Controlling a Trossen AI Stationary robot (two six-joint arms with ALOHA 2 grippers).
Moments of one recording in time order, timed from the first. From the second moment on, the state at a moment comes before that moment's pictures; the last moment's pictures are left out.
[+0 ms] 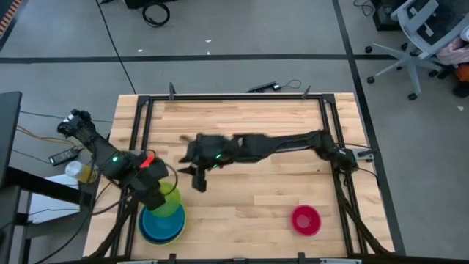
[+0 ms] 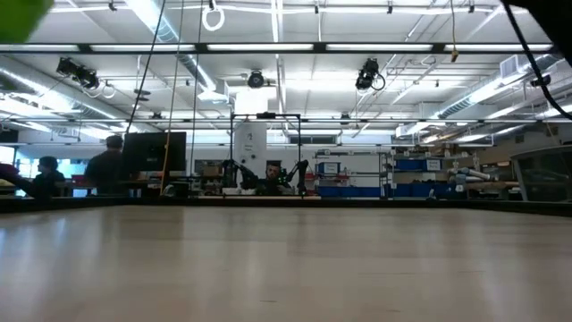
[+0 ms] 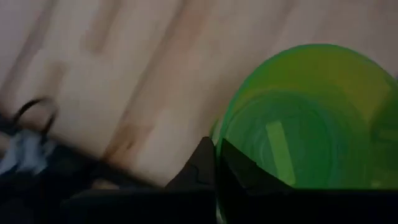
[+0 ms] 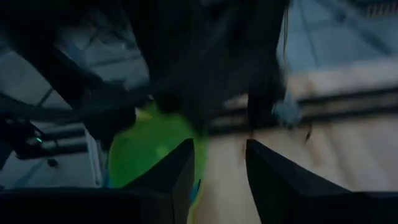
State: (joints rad) left arm -0.69 1.19 1.23 -1.42 -0.16 -1.19; right arm 0.13 2.23 2.33 -0.50 0.03 0.23
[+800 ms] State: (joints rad) left arm -0.98 1.21 0.86 -0.93 -0.28 -1.43; right arm 0.11 1.84 2.30 -0.78 0.18 0.13
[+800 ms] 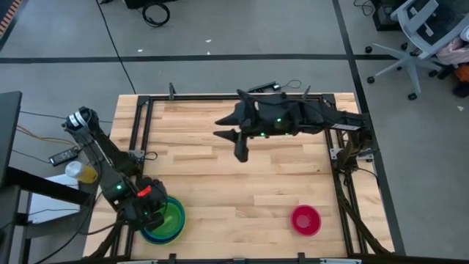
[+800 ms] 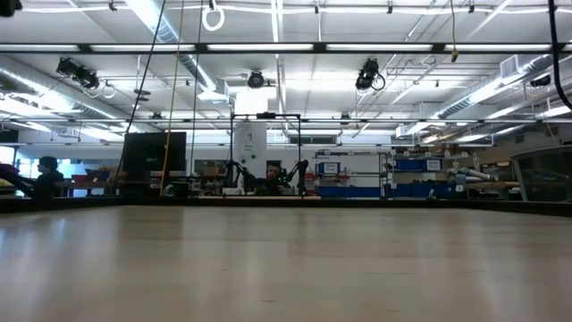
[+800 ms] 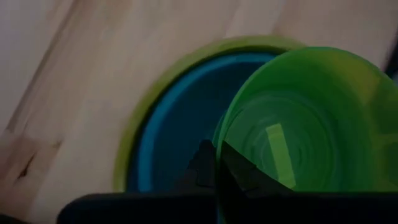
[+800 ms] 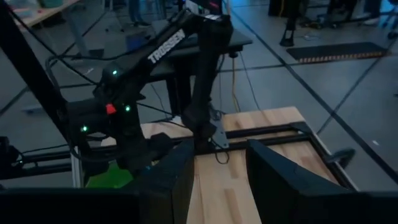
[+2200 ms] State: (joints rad) left arm -0.94 1.20 0.90 -1.05 -0.17 -1.46; right arm 0.16 1.25 1.28 -0.06 0.06 0.19
